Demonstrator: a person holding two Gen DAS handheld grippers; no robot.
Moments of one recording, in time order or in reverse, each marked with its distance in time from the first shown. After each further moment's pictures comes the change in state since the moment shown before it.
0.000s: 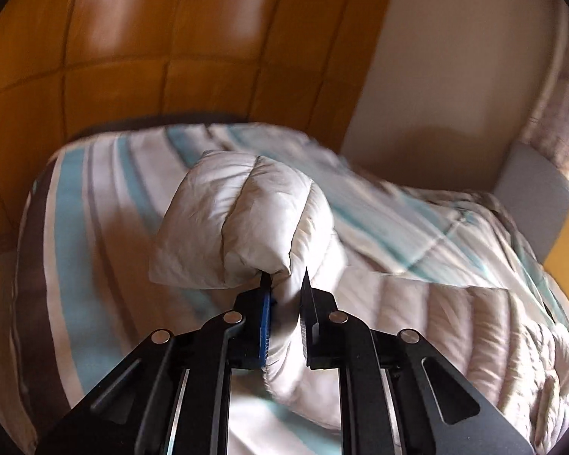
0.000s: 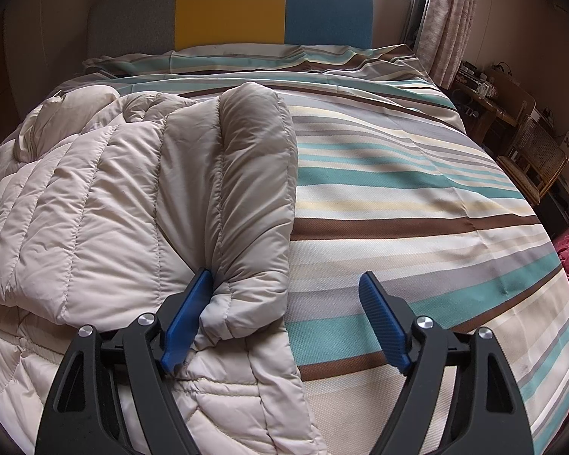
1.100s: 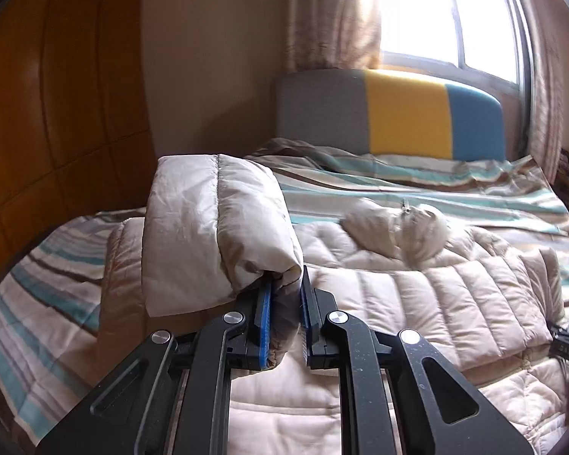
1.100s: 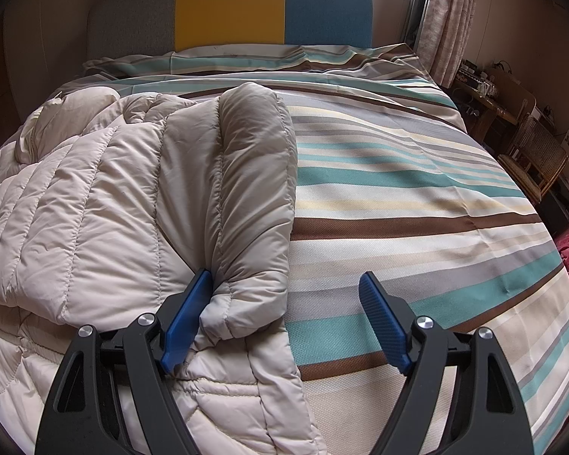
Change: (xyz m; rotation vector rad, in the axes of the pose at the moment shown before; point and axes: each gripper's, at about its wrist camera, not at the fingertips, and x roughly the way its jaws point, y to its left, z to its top) left arm -0.133 -0.247 -0.113 0.630 -0.043 -0.448; right arm 0.000 -0.002 0.001 0.003 0.002 0.001
